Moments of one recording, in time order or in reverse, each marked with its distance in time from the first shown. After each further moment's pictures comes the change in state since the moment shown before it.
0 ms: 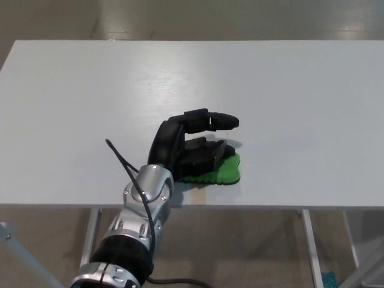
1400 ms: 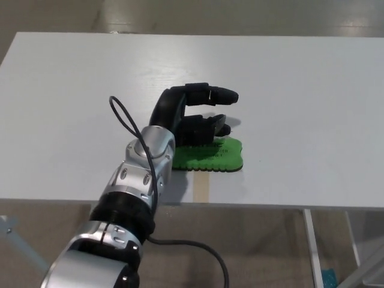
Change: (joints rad) left_arm -0.176 0.021 -0.012 -0.014 0.002 0.259 0.057; right_arm 0.010 -0.007 -0.010 0.003 0.004 0.009 0.006
